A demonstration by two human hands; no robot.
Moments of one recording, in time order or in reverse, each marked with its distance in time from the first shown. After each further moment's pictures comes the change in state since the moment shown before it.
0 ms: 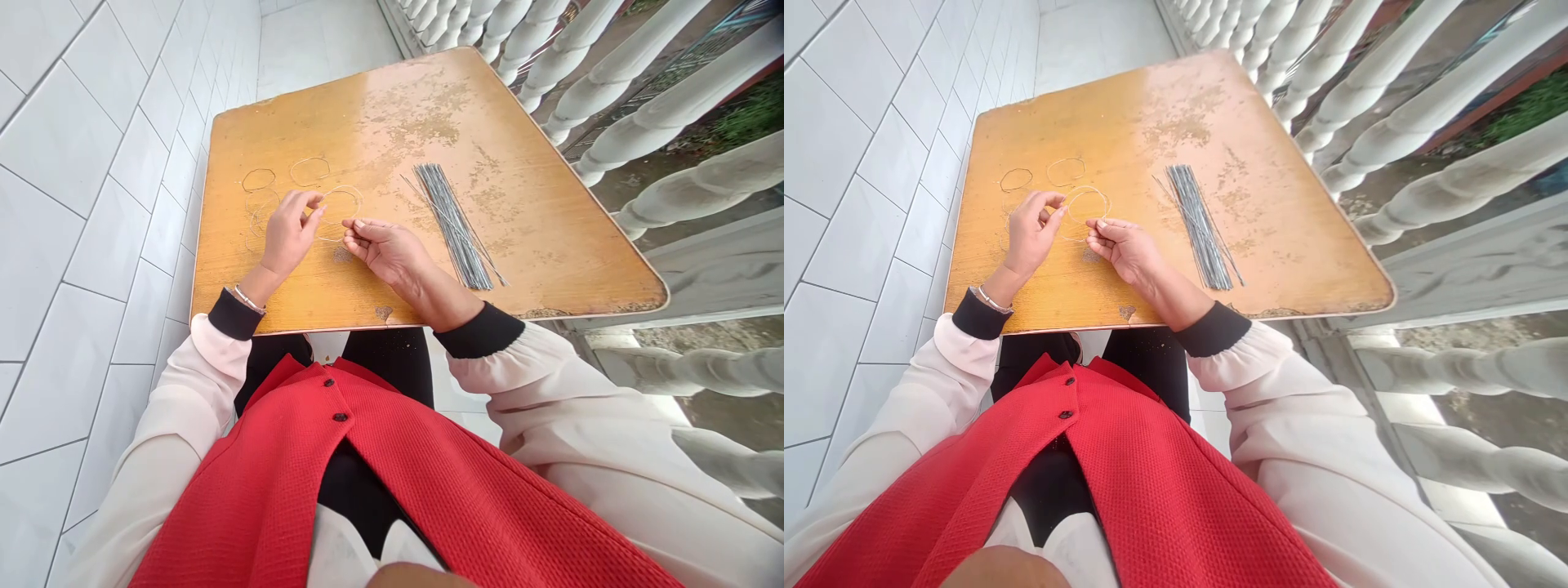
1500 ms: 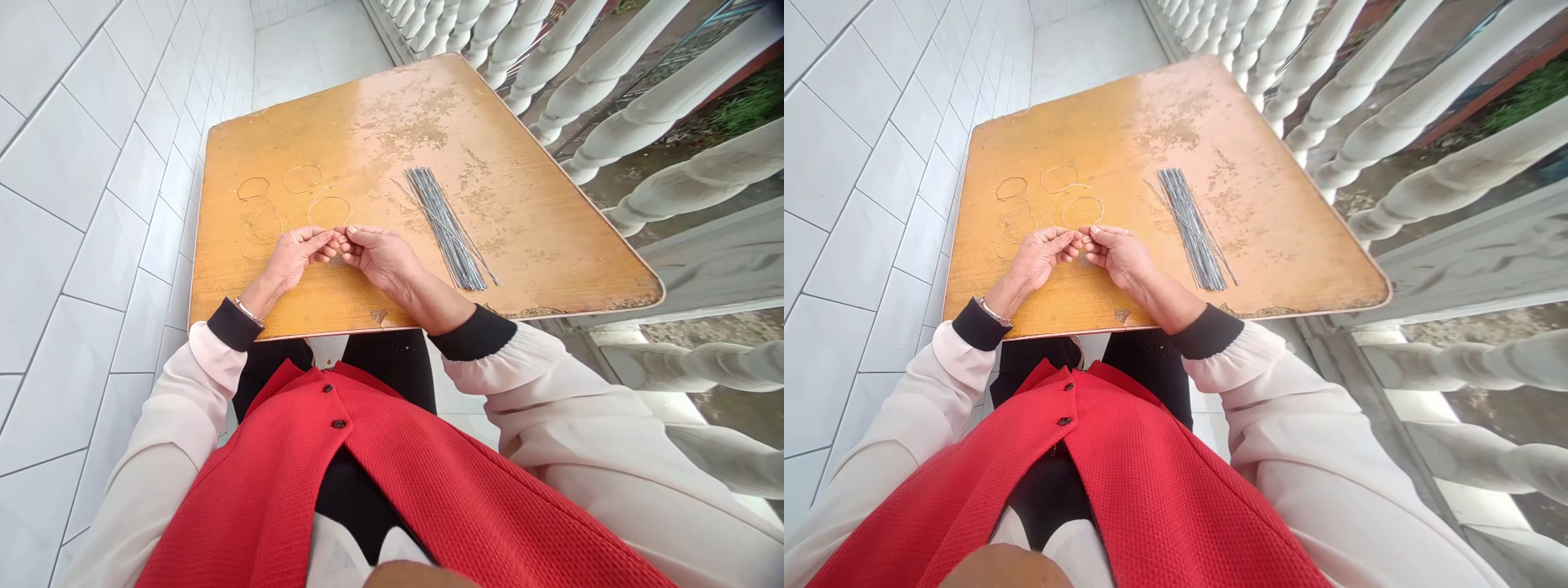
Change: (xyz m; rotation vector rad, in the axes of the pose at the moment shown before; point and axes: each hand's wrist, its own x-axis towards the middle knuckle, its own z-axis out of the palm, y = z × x) left_hand -0.013 0.007 0.016 -1.088 -0.322 -0.465; right_hand -0.003 0.001 0.003 0.078 -0.035 0.049
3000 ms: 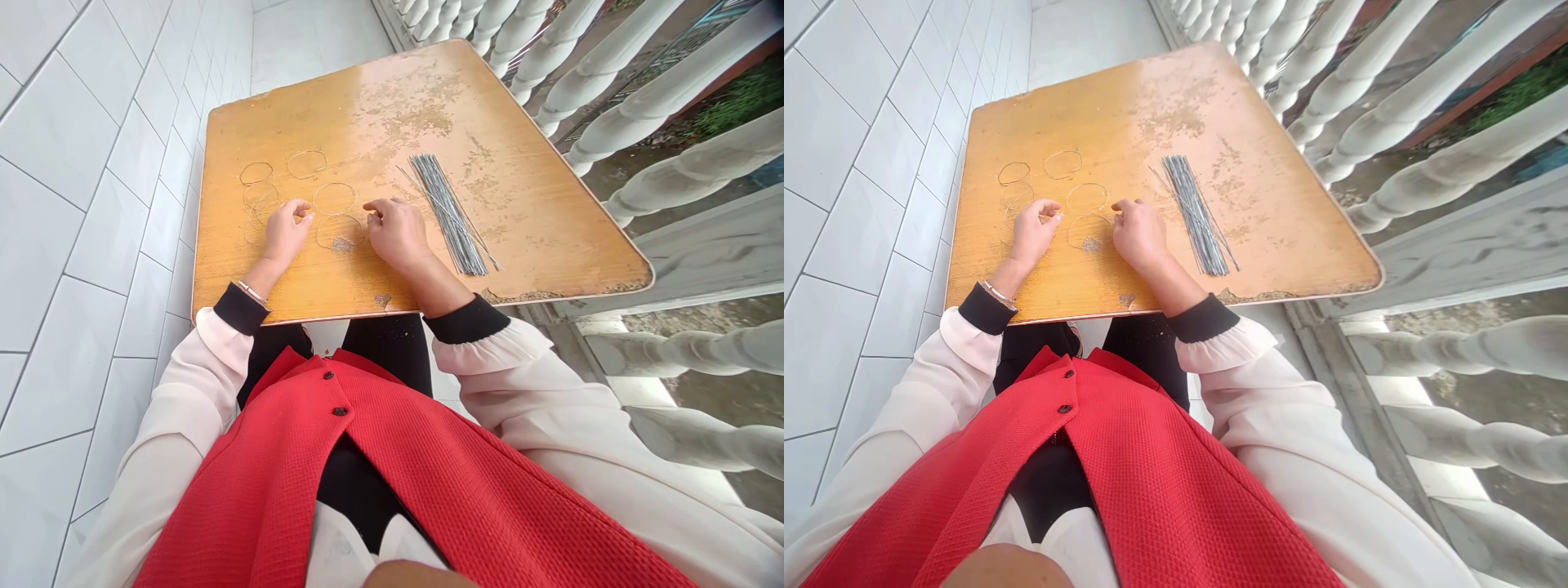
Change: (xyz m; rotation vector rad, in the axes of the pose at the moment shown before) left_hand 0.024 -0.005 -0.024 0.738 0.415 0.242; right_hand 0.019 -0.005 -0.032 -1.278 0.289 -0.484
